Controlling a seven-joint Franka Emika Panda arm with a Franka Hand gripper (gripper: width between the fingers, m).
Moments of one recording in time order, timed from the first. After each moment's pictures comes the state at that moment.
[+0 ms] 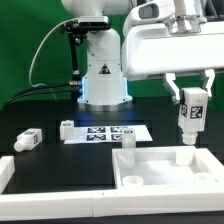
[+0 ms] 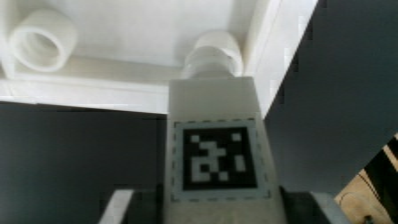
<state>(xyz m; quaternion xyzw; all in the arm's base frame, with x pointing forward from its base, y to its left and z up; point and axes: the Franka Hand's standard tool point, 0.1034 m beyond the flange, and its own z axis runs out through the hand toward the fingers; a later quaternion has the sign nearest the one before) 0.609 0.098 0.136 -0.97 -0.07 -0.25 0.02</state>
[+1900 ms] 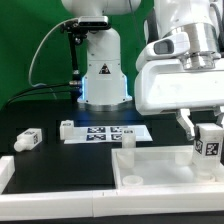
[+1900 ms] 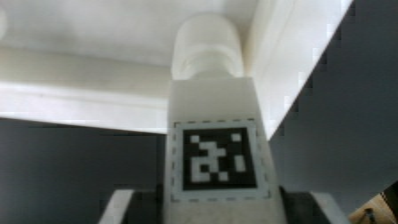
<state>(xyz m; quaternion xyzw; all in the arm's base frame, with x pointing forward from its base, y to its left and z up) 0.629 0.114 0.090 -0.96 -0.08 -0.27 0.01</state>
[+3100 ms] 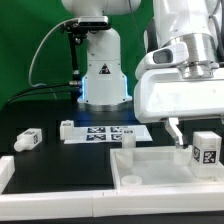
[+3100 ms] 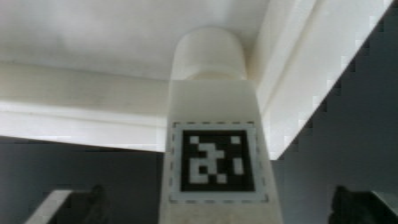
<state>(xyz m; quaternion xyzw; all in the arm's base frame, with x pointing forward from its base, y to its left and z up) 0.626 0.115 0.077 -0.96 -0.08 -0.26 0.01</state>
